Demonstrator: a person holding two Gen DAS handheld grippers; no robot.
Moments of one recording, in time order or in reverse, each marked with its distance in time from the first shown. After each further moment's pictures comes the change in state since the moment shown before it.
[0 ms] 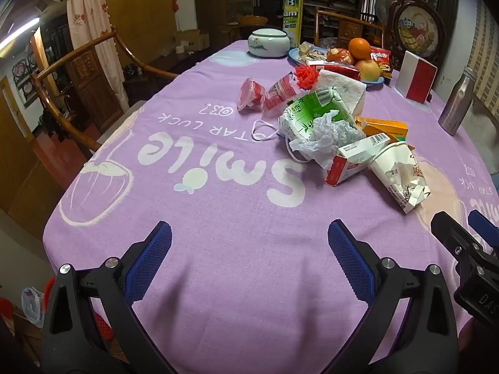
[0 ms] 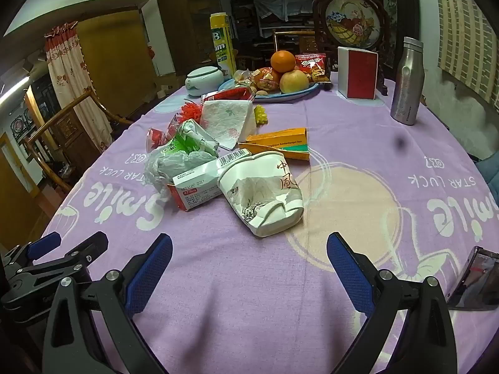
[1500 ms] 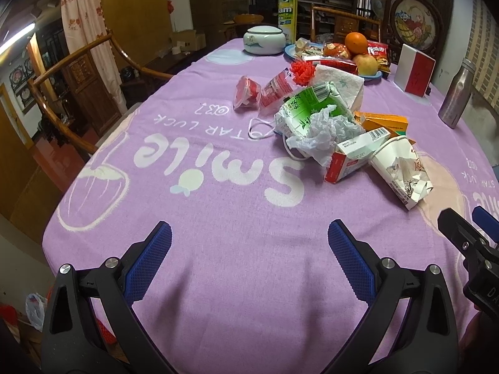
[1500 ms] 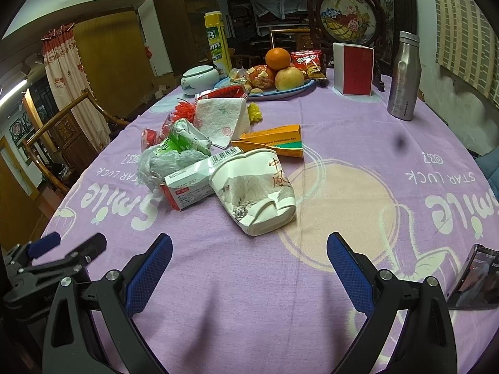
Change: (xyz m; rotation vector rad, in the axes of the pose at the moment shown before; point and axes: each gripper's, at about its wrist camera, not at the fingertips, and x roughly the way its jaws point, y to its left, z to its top) left arm 0.011 -0.003 0.003 0.001 0.058 -0.042; right arm 0.003 -0.010 -0.001 0.010 0.010 -0.006
